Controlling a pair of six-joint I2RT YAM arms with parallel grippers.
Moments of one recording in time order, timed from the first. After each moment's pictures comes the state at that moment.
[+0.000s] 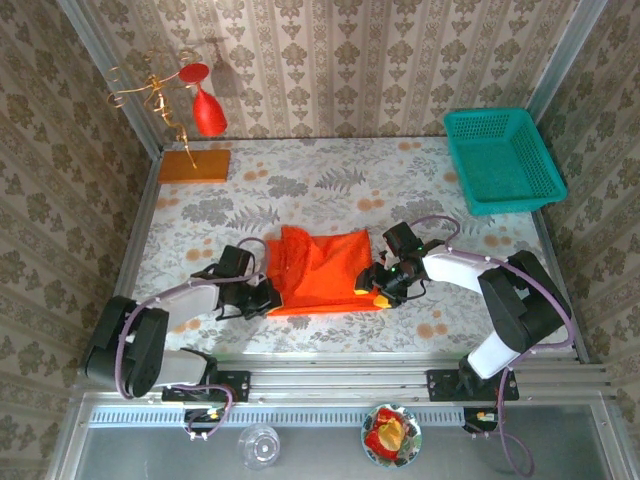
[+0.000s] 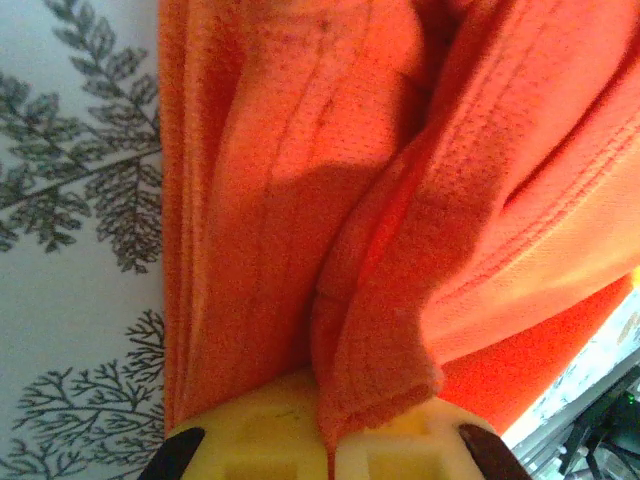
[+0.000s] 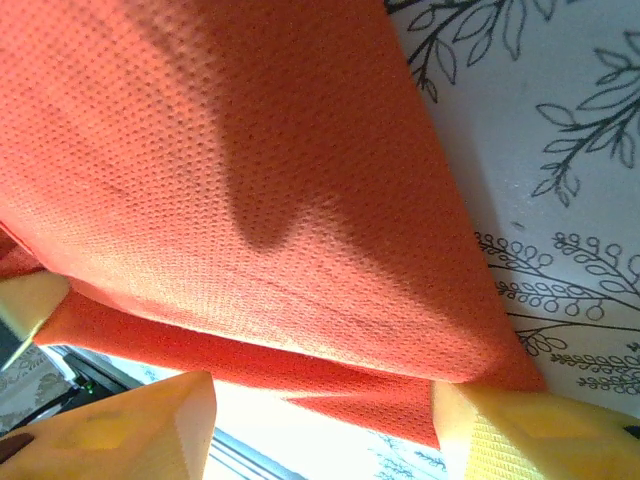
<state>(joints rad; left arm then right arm) -0.39 1.33 0.46 -0.31 0.55 -0.67 0.45 1.60 0.77 -0.44 -0.54 0.84</state>
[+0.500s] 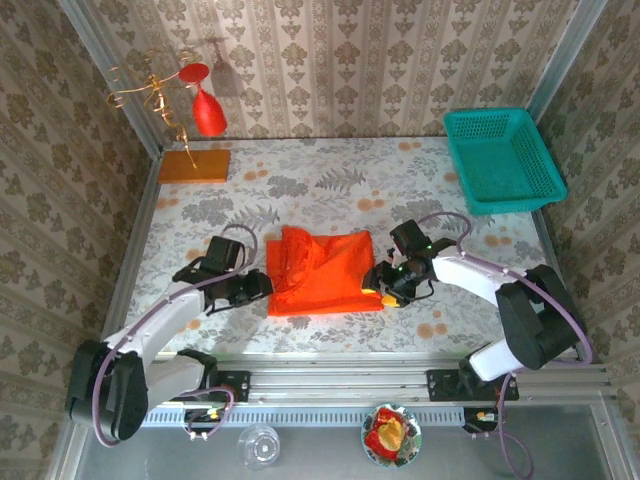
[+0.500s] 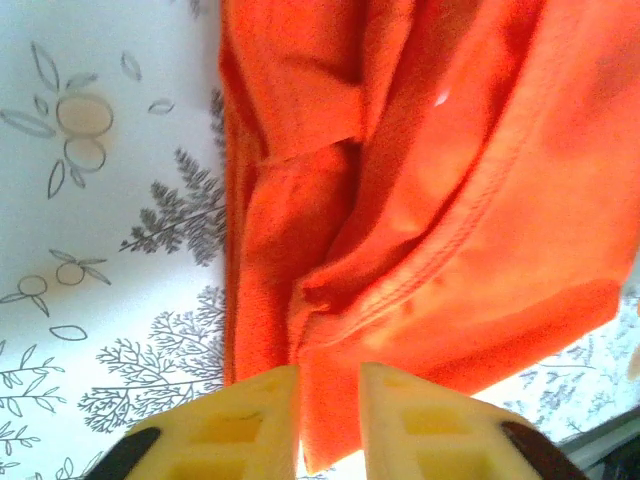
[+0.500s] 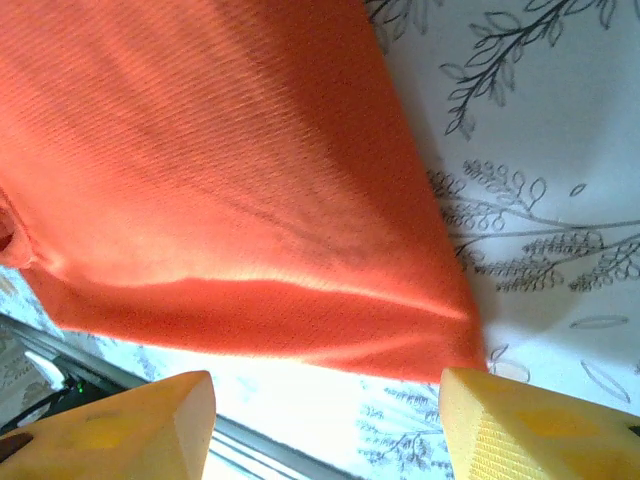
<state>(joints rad) -0.38 1.09 0.57 -0.55 0.39 -0.61 0.44 1.48 0.78 -0.56 -0.50 0.82</state>
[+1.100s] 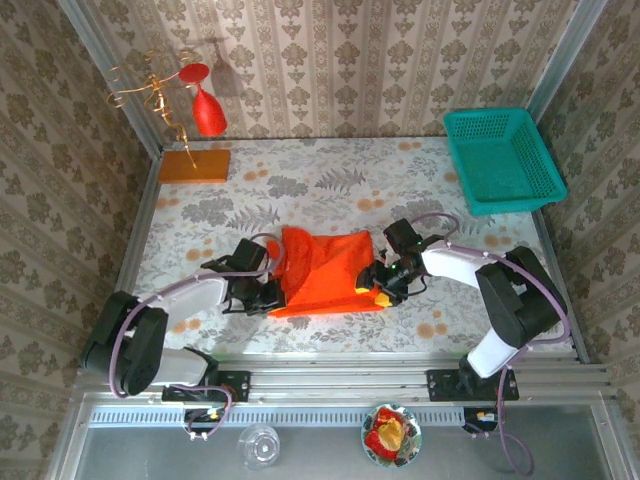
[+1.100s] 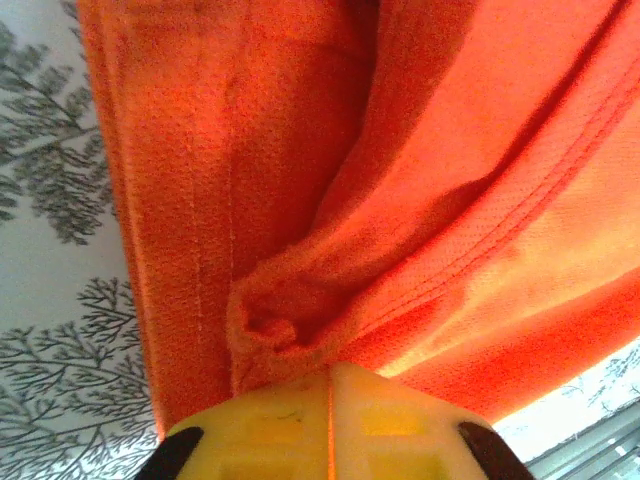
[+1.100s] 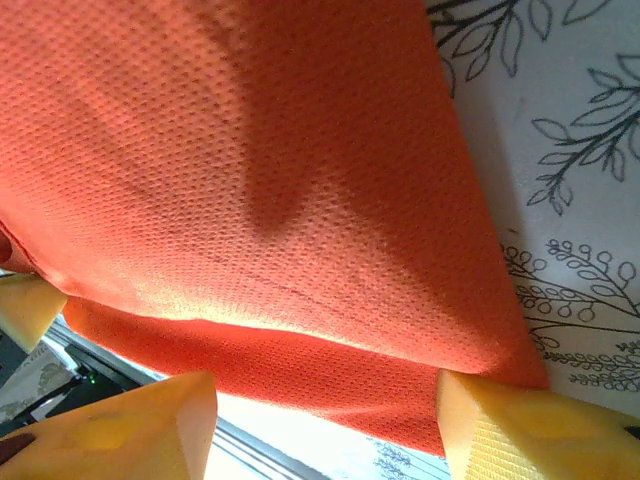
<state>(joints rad) -0.51 1.32 0.58 -0.49 0.41 -0.63 0.44 1.62 0.82 -0.50 -0.57 0.81</state>
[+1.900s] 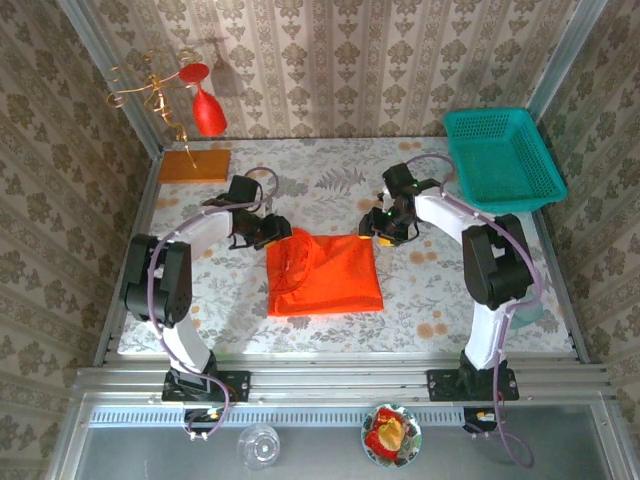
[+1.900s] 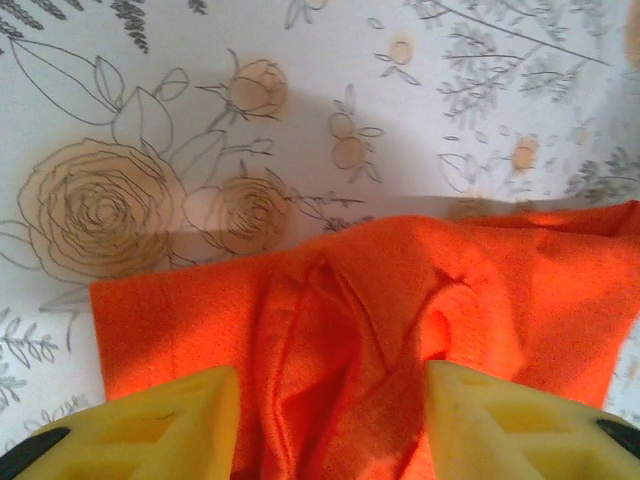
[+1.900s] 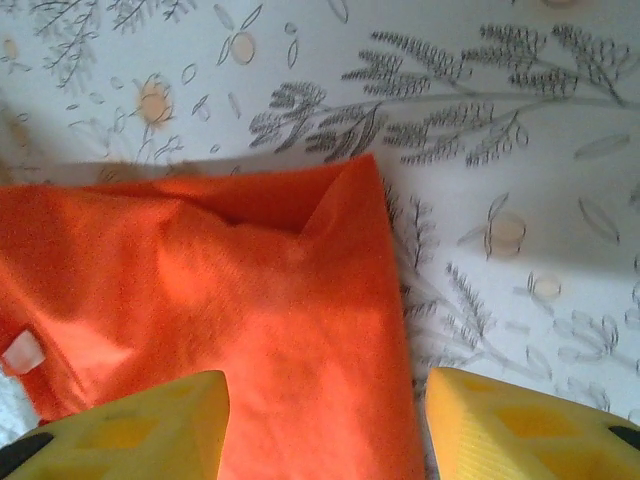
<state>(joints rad) -0.31 1.77 1.15 -0.53 0.42 -0.49 0.31 1.94 1.40 -0.75 -0.37 0.50</state>
